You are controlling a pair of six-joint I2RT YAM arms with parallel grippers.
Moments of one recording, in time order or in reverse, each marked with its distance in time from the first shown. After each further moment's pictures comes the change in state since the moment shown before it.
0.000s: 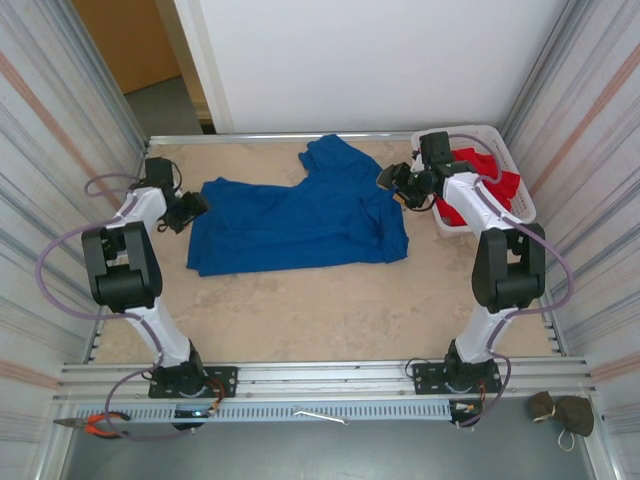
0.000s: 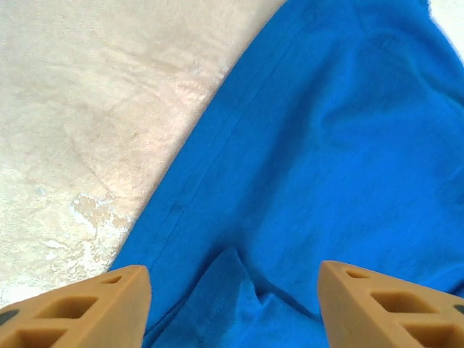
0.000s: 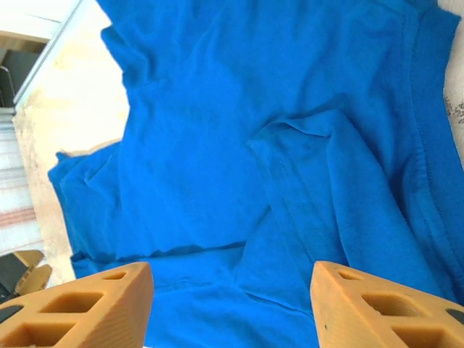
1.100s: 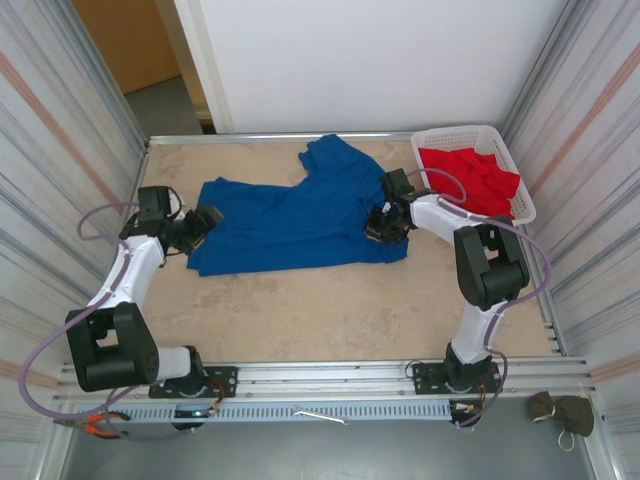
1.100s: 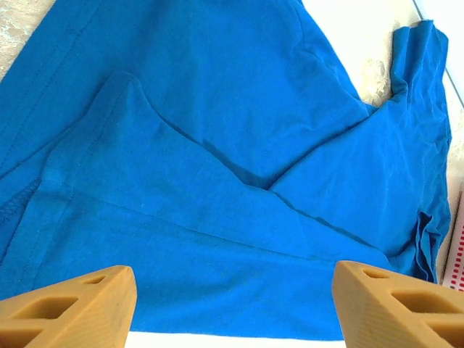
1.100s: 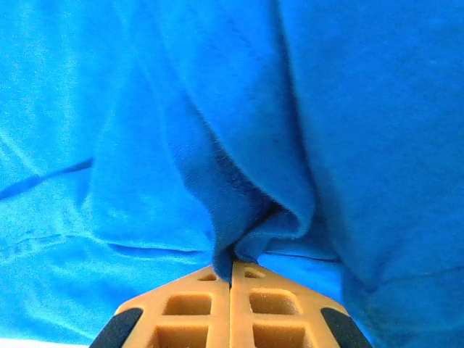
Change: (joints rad) left arm -0.043 -0.505 -0.395 0.095 0.209 -0.163; right arm 0.180 0.073 -0.192 0.023 0.146 0.028
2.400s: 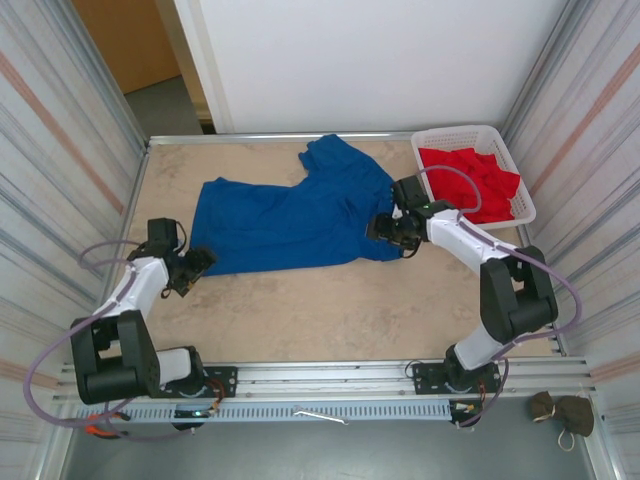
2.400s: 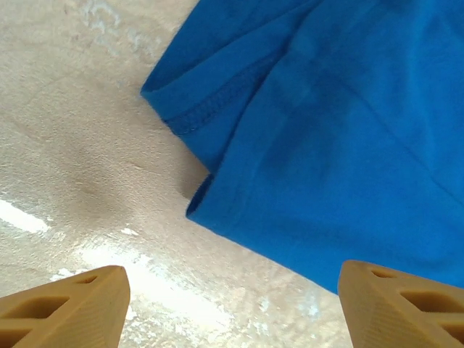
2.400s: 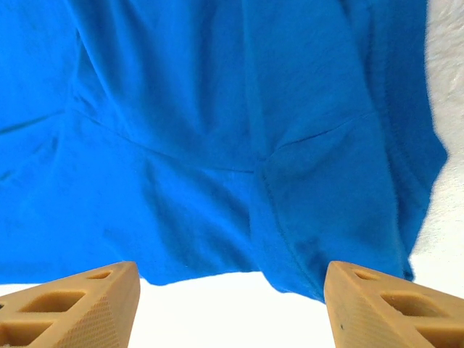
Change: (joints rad) left arm 0.020 -0.044 -0.234 -0.084 -0.208 -0.020; right arm 0.018 -0.235 -0.161 -0.014 0.126 -0.173
